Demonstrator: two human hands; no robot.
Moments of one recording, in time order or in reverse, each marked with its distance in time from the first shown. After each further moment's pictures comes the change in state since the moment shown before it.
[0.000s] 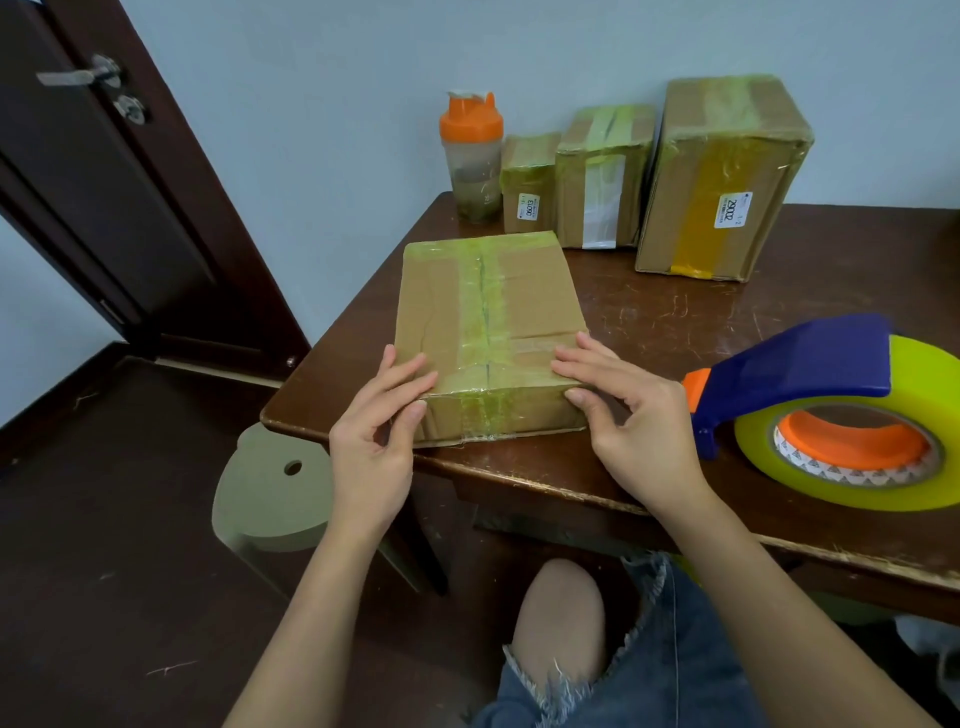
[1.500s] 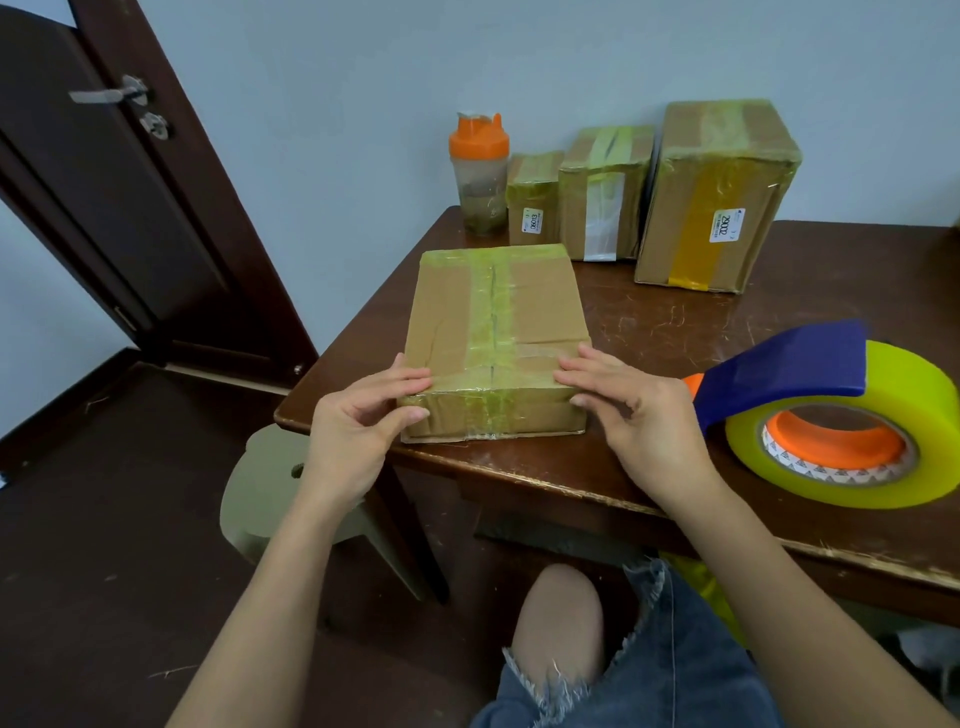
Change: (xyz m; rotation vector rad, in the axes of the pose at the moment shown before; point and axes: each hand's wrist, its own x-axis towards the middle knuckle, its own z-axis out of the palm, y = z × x) left_hand 0.018 0.004 -0.030 -0.139 -0.148 -0.157; right_hand 0.002 -0.005 -0.012 -0.056 -0.080 0.010
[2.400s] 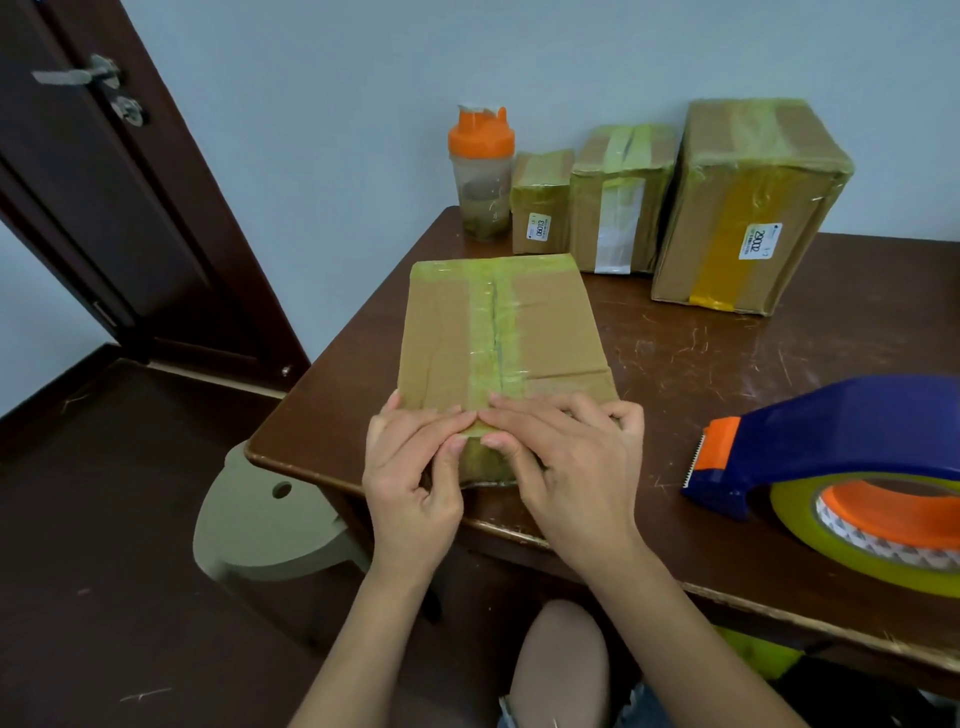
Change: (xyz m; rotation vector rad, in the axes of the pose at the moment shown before) left_hand 0.002 -0.020 0.062 0.389 0.325 0.444; right_hand 0.016 -0.021 0.061 -0.404 0.201 -0.191
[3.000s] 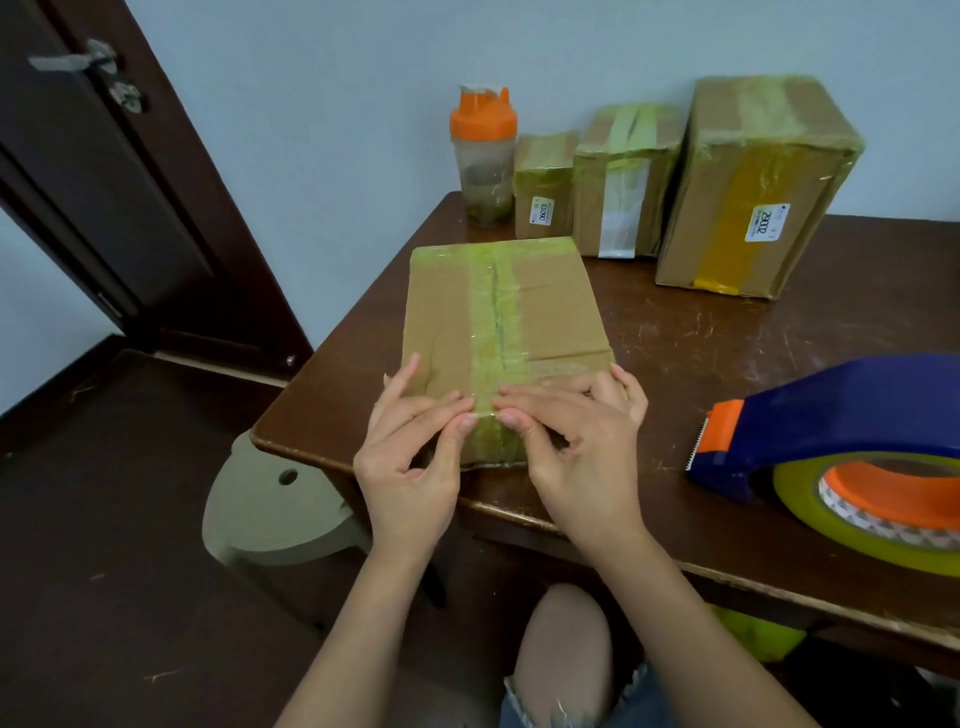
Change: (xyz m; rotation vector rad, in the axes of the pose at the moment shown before) left_hand 0.000 -0.001 0.000 -0.113 0.018 -0.069; right_hand 0.000 -0.002 0.000 0.253 -0.004 0.178
